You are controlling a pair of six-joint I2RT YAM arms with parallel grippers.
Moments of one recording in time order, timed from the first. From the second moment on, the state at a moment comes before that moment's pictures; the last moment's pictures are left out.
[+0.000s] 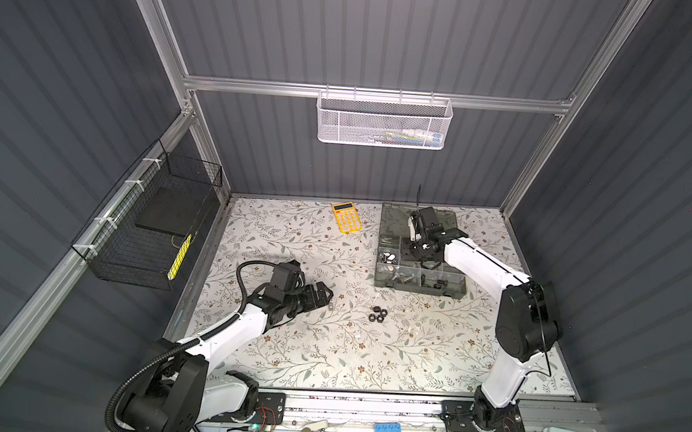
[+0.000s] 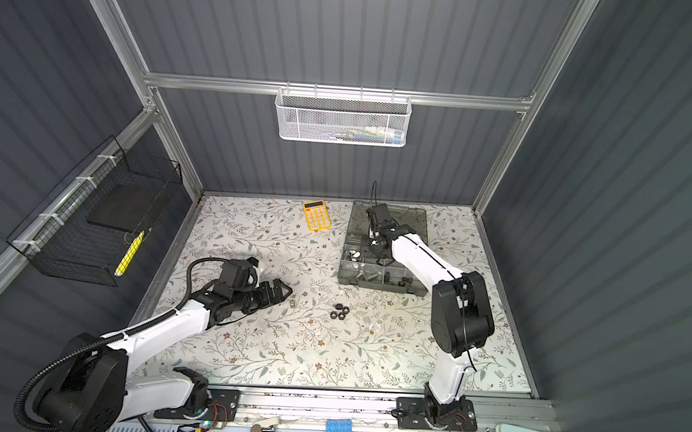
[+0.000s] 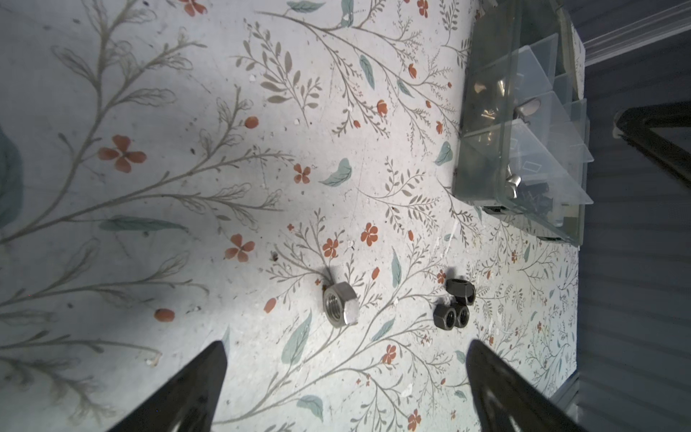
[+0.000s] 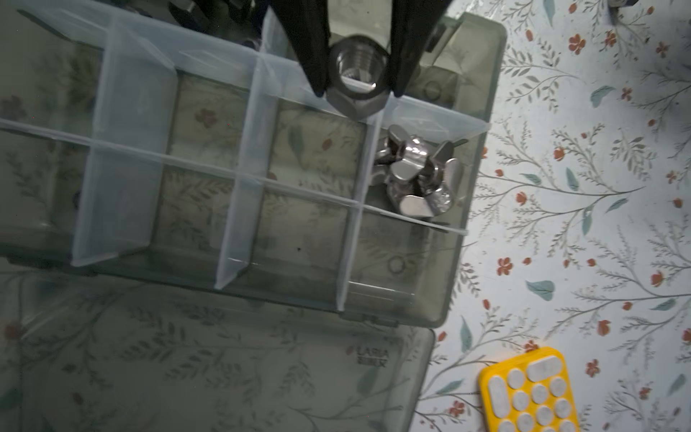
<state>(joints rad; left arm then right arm) -0.43 1.23 0.57 -0.18 0.28 -0.70 0.41 1.84 1.44 -0.61 0.05 0.31</state>
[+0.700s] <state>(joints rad) -0.50 1.41 0.70 -0.28 0.17 -0.61 0.35 1.97 1.46 -0.63 0.04 0.33</state>
